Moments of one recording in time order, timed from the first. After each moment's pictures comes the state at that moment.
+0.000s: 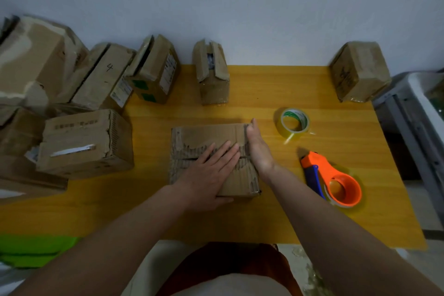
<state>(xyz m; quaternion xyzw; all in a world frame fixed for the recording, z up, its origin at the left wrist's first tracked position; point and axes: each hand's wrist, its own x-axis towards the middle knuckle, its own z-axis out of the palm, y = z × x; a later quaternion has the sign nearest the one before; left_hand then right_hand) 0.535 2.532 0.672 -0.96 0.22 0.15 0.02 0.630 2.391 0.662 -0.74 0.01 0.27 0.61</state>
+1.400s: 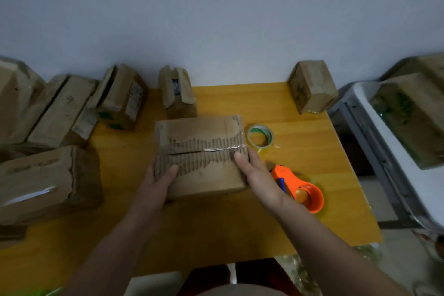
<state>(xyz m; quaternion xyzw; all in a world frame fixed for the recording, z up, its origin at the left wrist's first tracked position) 0.549 2.528 0.731 -0.60 -0.36 0.06 -0.72 0.620 2.328 0.721 -0.75 0.01 0.24 0.62</state>
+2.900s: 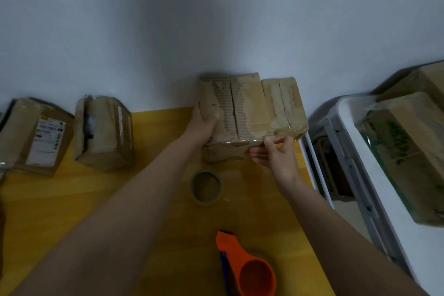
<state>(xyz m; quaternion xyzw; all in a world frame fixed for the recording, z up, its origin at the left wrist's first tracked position) 0.897 2.351 0.683 -0.75 -0.24 0.14 -0.60 0.857 2.161 0.673 -0.67 0.17 0.14 0.71</state>
